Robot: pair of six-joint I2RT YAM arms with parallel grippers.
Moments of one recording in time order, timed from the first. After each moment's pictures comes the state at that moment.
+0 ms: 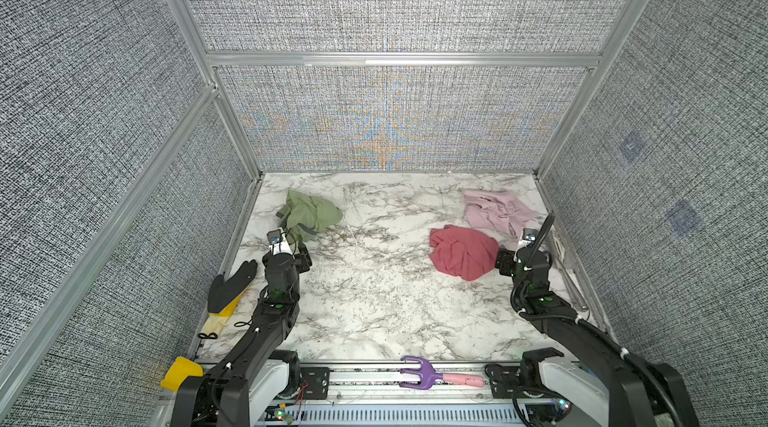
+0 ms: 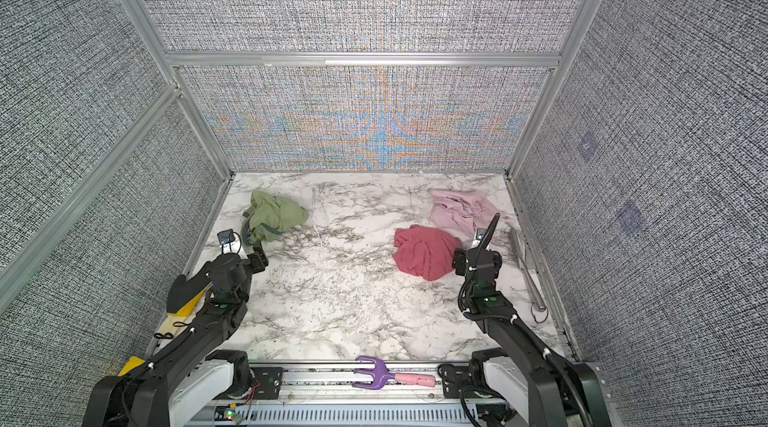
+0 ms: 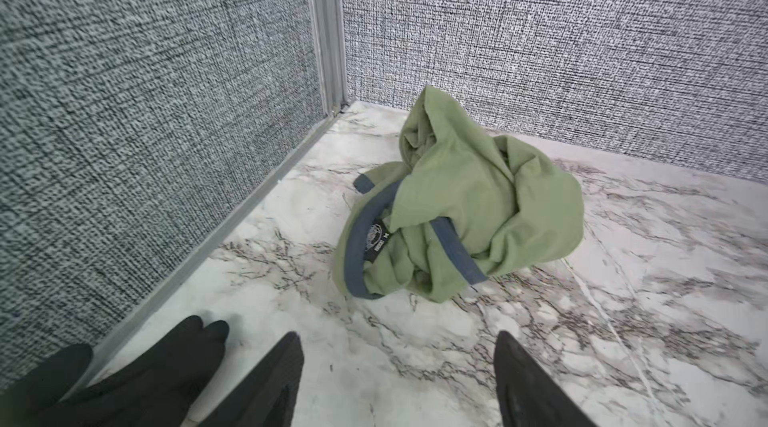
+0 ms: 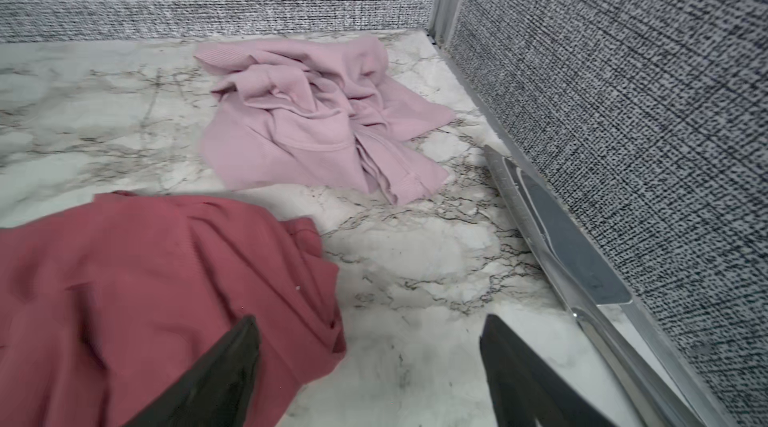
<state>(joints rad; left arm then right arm) -0.12 1.00 0.21 0.52 -0.34 -0.13 0.13 1.10 0.26 0.40 0.43 0.09</state>
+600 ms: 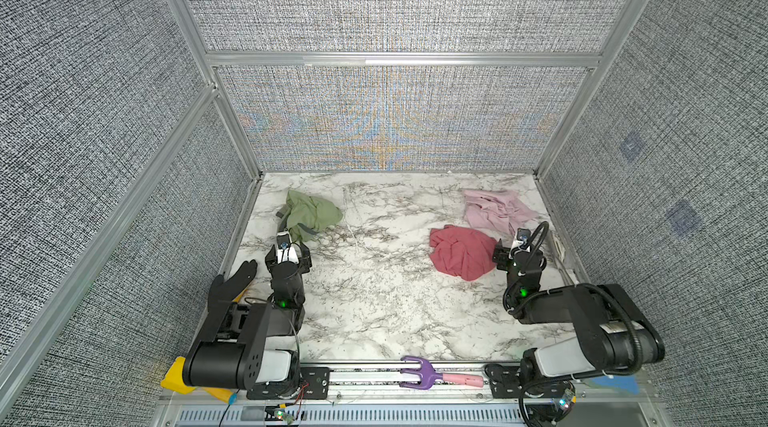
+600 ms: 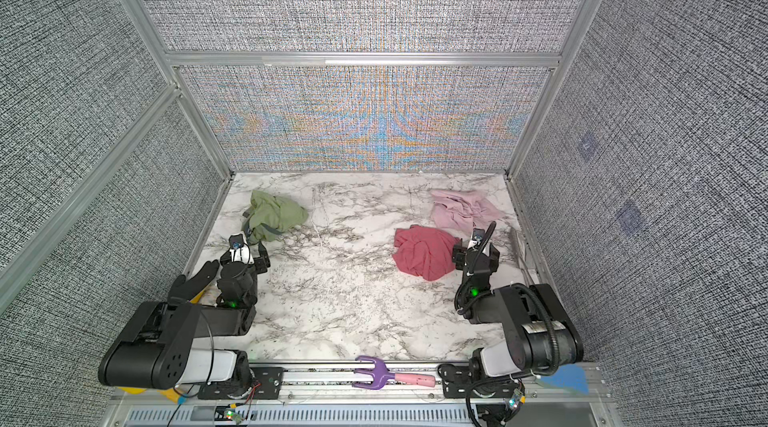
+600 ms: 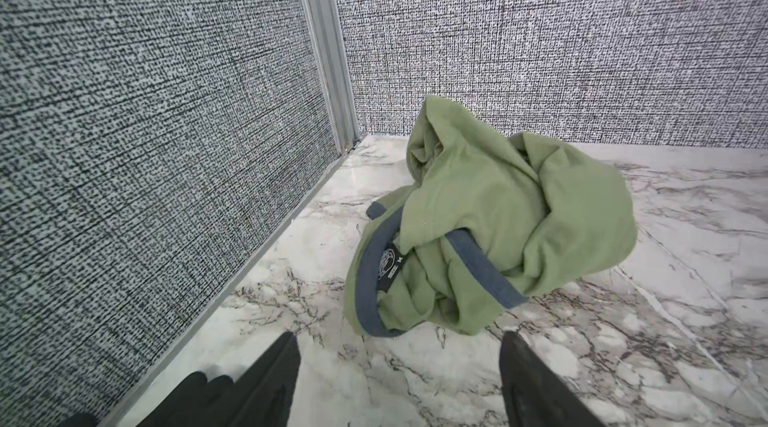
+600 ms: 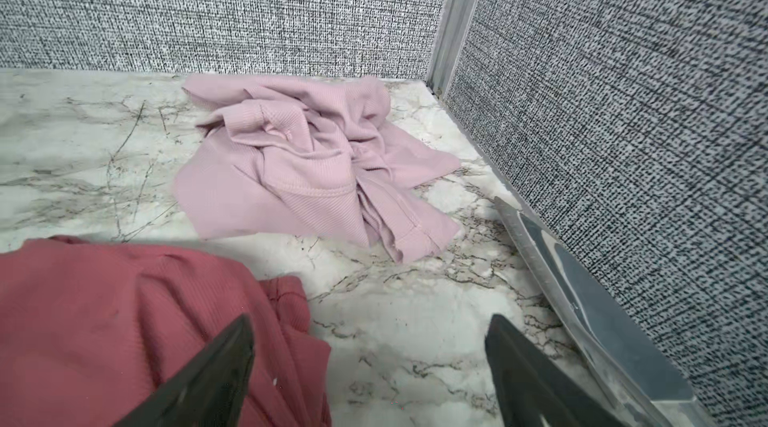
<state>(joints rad) -0.11 1.47 0.13 1.20 -0.34 0.04 0.09 1.50 0.22 1.01 0.39 -0.03</state>
